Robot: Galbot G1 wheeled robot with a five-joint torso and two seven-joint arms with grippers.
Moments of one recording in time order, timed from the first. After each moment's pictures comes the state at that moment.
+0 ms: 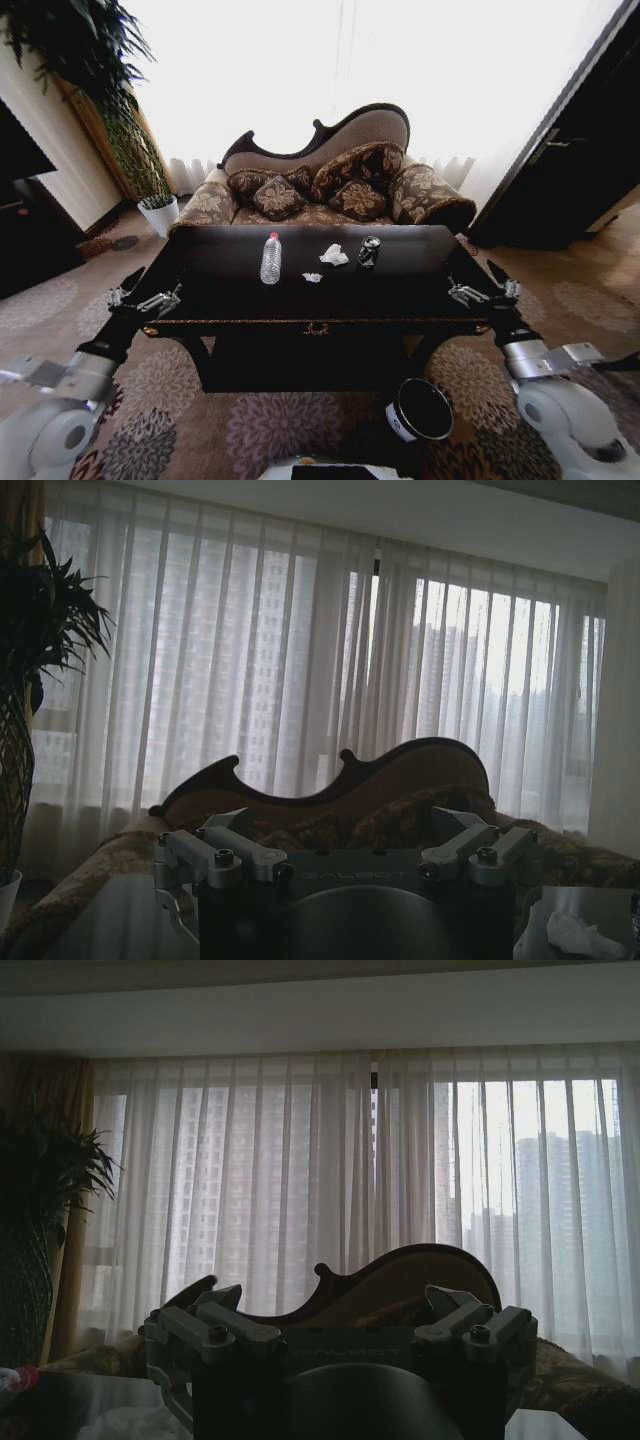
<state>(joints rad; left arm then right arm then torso) 1.71 -1.08 -1.13 -2.42 -0.88 0.20 0.14 -1.63 0.94 0.90 2.22 0.71 0.13 -0.04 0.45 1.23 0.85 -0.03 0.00</state>
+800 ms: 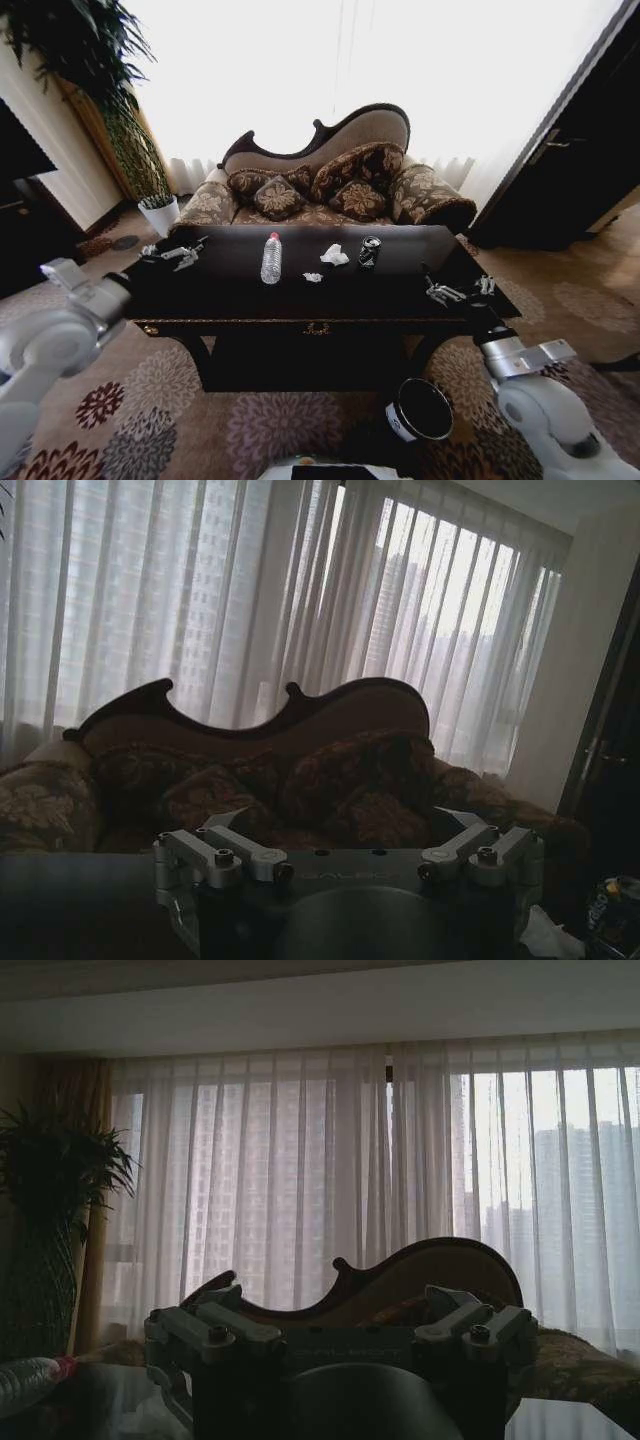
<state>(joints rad) 1.32 -0.51 -0.89 -2.13 -1.37 0.31 -0.04 -1.65 0.97 0.86 2.25 0.67 0.13 -0.04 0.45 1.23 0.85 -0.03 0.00</state>
